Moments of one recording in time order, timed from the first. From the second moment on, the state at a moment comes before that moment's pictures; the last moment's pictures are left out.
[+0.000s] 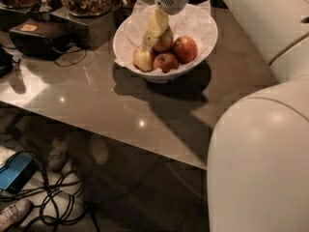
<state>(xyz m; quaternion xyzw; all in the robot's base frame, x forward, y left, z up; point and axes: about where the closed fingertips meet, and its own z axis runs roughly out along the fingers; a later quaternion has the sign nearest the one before) 0.712 -0.033 0.953 -0.51 0.83 0.01 0.23</state>
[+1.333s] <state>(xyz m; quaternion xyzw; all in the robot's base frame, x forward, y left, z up) 0.719 -0.032 0.927 -0.52 0.83 0.02 0.21</state>
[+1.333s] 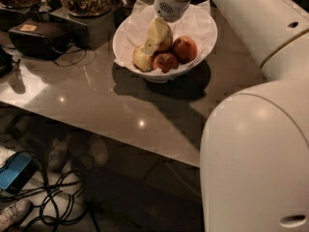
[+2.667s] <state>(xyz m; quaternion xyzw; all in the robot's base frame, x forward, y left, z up) 0.721 -0.033 0.922 -0.52 0.83 0.02 0.20</state>
